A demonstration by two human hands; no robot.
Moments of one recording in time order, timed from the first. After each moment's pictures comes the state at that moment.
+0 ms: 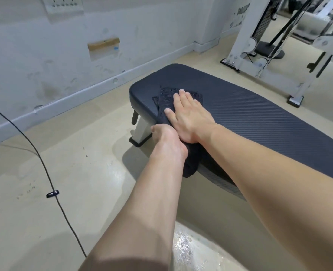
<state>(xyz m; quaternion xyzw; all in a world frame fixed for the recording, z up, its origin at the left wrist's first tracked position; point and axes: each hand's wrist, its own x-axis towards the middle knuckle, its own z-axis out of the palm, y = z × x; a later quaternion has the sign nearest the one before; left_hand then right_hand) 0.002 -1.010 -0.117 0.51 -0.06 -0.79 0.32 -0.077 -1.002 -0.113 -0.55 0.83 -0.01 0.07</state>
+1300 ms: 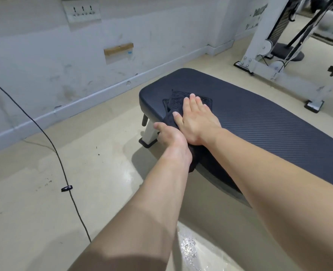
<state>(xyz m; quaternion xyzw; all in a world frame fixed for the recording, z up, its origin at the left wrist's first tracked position) 0.002 -0.999 -0.104 0.55 -0.15 -0.74 0.36 -0.078 -1.001 -0.112 -0.53 0.84 0.00 0.08</state>
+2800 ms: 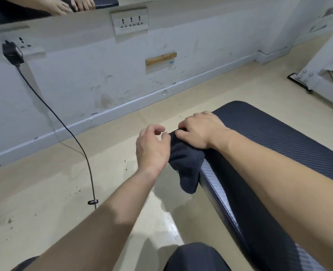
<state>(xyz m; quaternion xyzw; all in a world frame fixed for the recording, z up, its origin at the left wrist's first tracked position) 0.073 -1.184 -0.138 0.62 -0.62 -0.37 0.31 -0.089 -1.187 -0.103 -0.75 0.66 0.07 0.03</state>
